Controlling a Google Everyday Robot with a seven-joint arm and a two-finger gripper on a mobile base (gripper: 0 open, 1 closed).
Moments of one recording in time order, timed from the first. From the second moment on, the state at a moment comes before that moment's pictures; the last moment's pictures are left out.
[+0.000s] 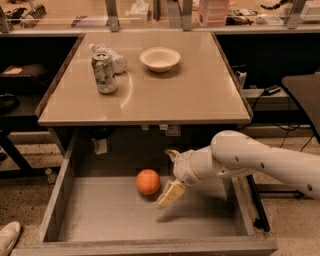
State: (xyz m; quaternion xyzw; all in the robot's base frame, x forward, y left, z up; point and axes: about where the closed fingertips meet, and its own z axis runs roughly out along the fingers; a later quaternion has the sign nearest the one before) arm 0.500 -0.012 0.631 -0.60 0.70 0.22 0.33
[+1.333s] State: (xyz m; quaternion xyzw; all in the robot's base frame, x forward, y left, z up) arm 0.473 0.044 0.630 -0.60 0.68 0.29 0.31
